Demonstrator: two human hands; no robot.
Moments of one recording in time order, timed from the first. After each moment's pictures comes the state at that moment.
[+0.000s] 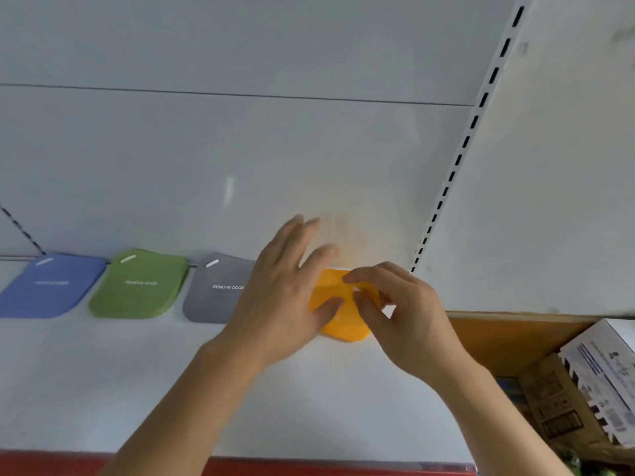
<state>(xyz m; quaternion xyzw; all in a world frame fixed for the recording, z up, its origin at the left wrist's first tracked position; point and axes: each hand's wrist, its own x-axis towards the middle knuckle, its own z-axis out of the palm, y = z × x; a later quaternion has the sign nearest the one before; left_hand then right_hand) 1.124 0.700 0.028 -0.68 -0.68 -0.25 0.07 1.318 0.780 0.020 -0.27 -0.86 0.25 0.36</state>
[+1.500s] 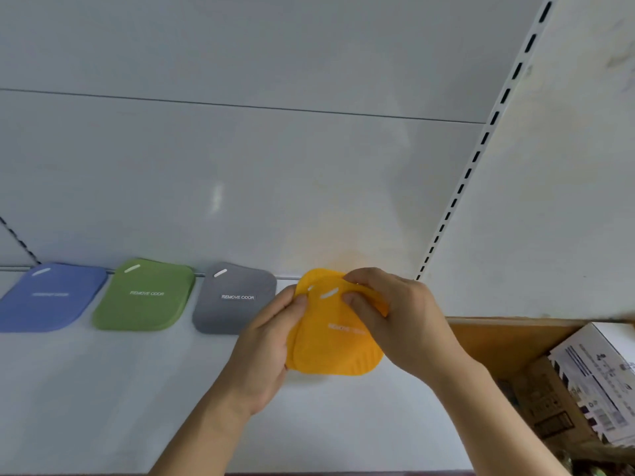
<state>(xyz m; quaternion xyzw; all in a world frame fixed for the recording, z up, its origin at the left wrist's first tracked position) 1.121 0.664 0.002 -0.26 -0.51 -0.65 -0.50 1.291 0.771 0.035 -0.31 -0.88 0.19 0.31</state>
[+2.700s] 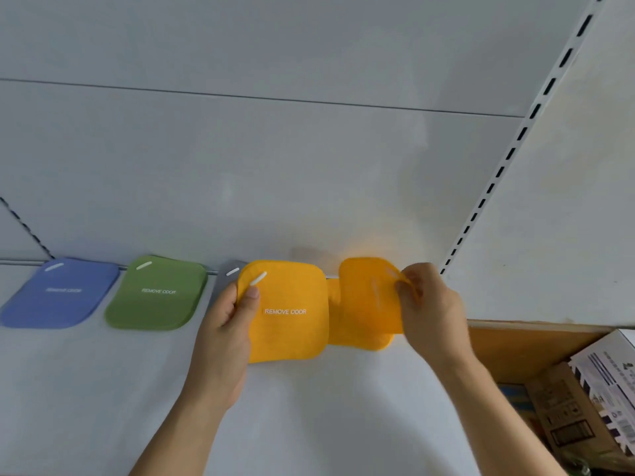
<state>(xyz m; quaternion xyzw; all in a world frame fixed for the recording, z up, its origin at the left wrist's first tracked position) 1.071 0.649 -0.006 -0.24 -0.60 -0.69 -0.32 1.286 0.819 -0.020 -0.50 -0.76 0.22 0.34</state>
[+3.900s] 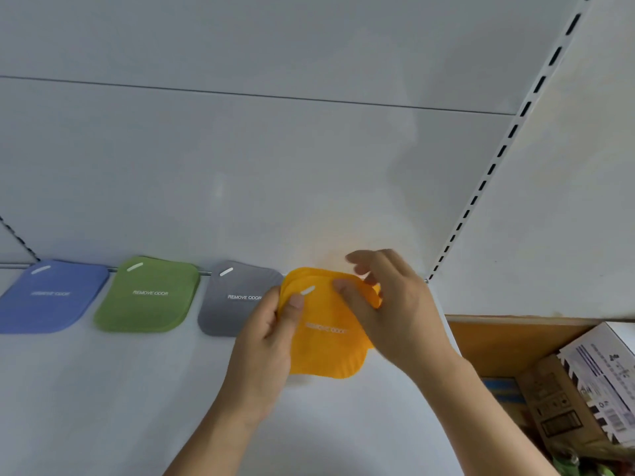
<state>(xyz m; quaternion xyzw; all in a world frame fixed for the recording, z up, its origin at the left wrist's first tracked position) 1.114 0.654 0.003 -0.34 -0.60 -0.65 -0.33 1.256 0.777 0.021 -0.34 -0.85 0.17 0.37</state>
